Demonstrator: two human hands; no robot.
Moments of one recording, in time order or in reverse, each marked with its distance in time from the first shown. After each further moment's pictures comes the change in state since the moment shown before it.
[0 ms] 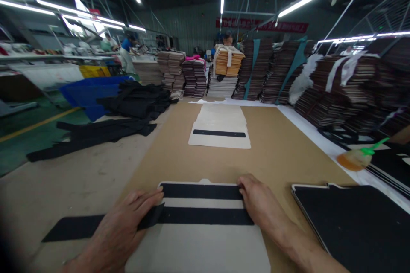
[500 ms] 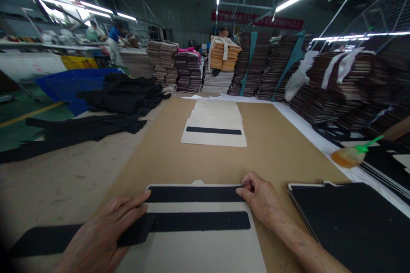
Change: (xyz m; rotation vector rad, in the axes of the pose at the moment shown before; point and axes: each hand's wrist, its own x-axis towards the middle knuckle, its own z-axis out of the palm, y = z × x) left_hand -0.006 -0.014 0.015 0.070 0.046 0.046; right_hand 0.007 0.027 0.010 0.501 0.040 0.260
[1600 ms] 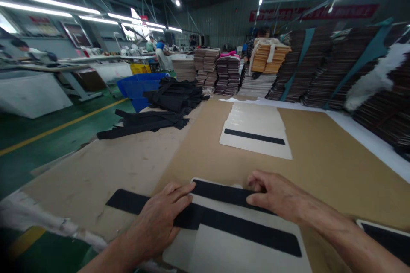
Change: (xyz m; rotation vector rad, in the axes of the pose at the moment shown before) left_hand 0.000 0.021 -0.022 -0.165 -0.037 -0.039; right_hand 0.034 -0.094 0.020 -0.100 -0.610 -0.271
